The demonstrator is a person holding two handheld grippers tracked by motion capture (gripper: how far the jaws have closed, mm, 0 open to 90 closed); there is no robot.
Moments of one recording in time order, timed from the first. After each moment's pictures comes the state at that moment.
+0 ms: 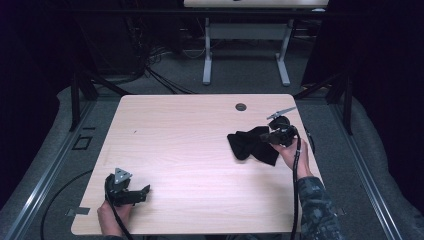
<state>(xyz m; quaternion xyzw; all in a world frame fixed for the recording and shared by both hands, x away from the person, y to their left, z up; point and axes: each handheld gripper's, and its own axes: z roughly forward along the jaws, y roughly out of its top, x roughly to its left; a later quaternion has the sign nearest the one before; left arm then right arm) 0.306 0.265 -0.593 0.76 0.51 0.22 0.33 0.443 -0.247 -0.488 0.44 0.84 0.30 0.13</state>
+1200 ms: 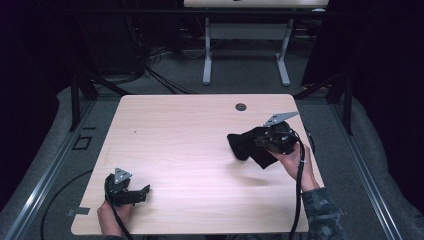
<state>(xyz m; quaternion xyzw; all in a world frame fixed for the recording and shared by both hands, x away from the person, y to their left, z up) 0.306 0.265 -0.593 0.76 0.51 0.22 0.33 0.380 -0.219 -0.434 0.35 0.85 0.35 0.16</state>
